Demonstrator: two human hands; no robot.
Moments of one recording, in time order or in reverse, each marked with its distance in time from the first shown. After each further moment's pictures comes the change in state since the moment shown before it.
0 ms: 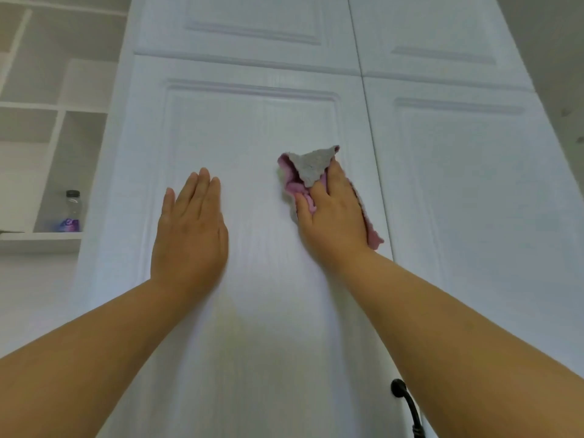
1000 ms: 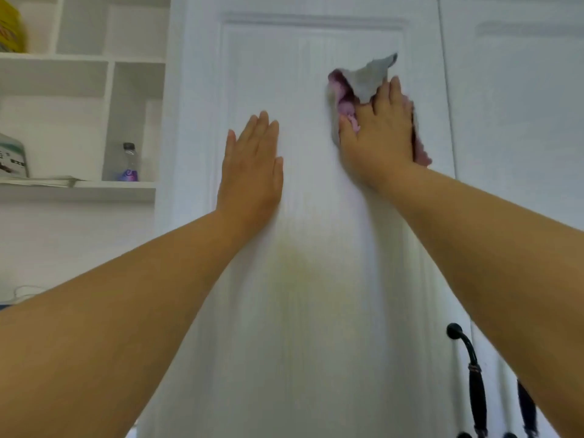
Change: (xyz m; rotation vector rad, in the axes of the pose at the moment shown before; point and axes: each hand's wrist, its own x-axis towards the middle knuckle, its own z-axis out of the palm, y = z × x) left_hand 0.002 -0.011 -0.010 -0.197 -0.065 0.039; right_hand 0.041 -0.021 0.013 -0.314 -0.127 0.088
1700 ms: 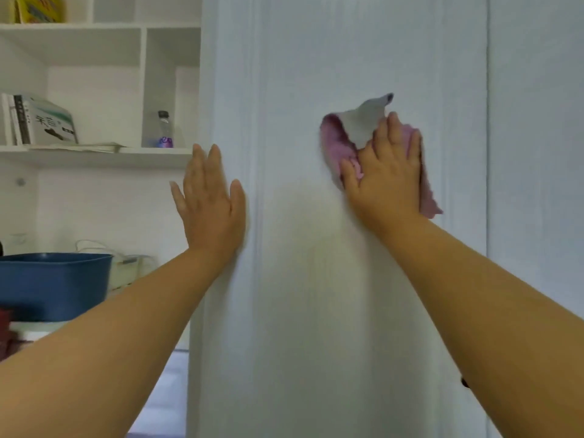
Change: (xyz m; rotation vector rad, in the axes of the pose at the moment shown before) left_hand -0.115 -0.037 -0.035 0.057 0.040 -0.474; right_hand -0.112 -0.021 0.025 -0.016 0.017 -0.134
